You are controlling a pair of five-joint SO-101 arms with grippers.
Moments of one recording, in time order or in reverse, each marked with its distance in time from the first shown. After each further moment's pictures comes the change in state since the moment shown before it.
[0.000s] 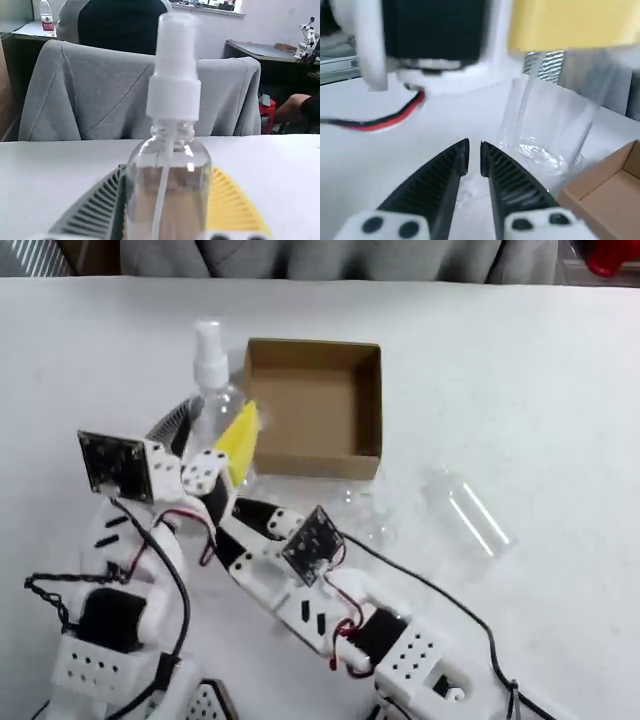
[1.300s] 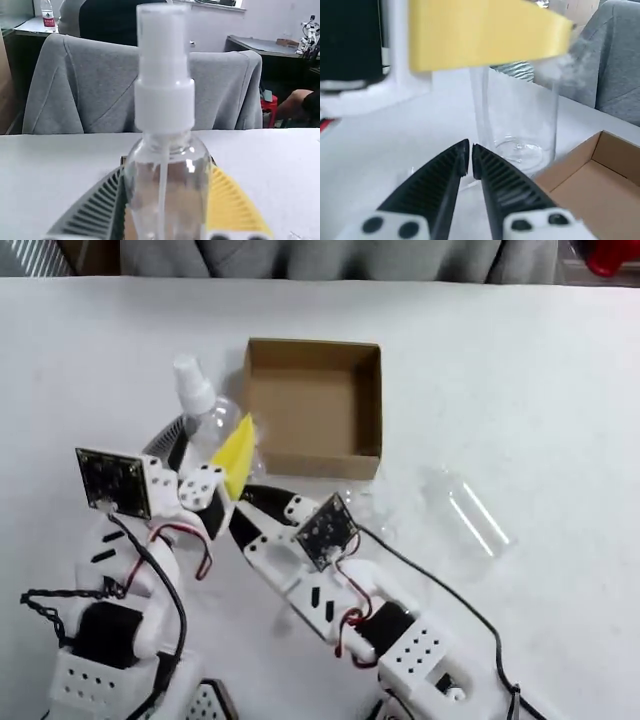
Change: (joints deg) left arm 0.0 -5.5 2.3 4.7 0.1; right arm 7.7 -0.1 0.1 0.1 0.2
